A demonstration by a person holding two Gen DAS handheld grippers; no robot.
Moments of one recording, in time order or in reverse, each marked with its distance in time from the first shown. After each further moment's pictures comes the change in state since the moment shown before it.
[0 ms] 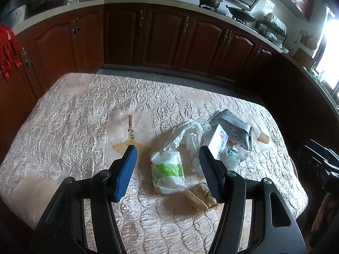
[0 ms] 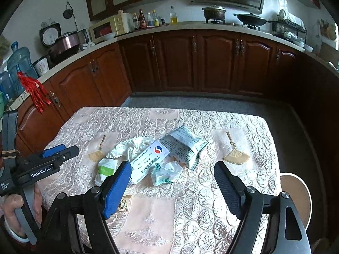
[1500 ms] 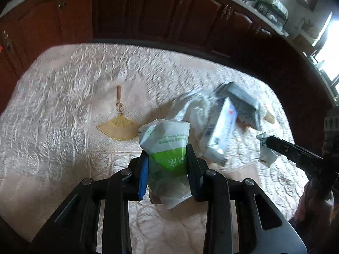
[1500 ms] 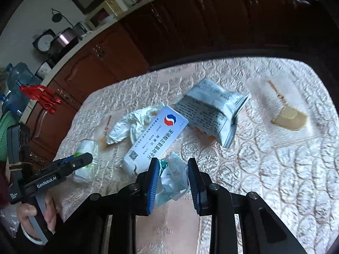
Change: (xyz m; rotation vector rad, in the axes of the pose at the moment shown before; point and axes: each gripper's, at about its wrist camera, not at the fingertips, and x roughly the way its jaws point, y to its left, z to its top) left arm 0.049 0.005 -0.007 0.015 0.171 -0.068; right arm 0.108 -0.032 -0.025 0.170 0.201 0.261
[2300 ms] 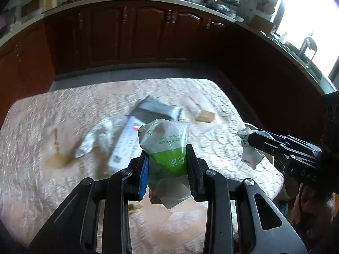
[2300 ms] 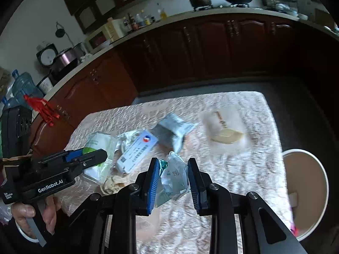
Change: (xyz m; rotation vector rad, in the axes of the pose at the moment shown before) left arm -0.031 -0.154 0.003 0.255 -0.076 -0.124; right arm -0.121 -0.030 -0.020 -0.020 -0.185 -0.114
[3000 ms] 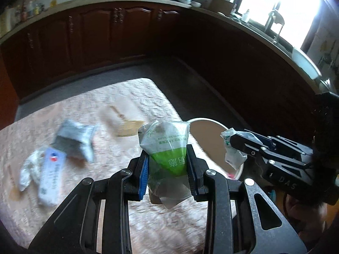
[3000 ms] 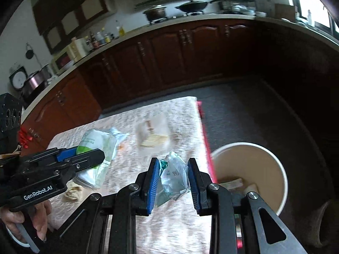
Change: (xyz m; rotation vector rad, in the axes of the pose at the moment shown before) left arm 0.050 -0.142 0.030 0.180 0.054 -0.181; right arm -0.073 -0.104 -0.016 0.129 -0.075 -0.217
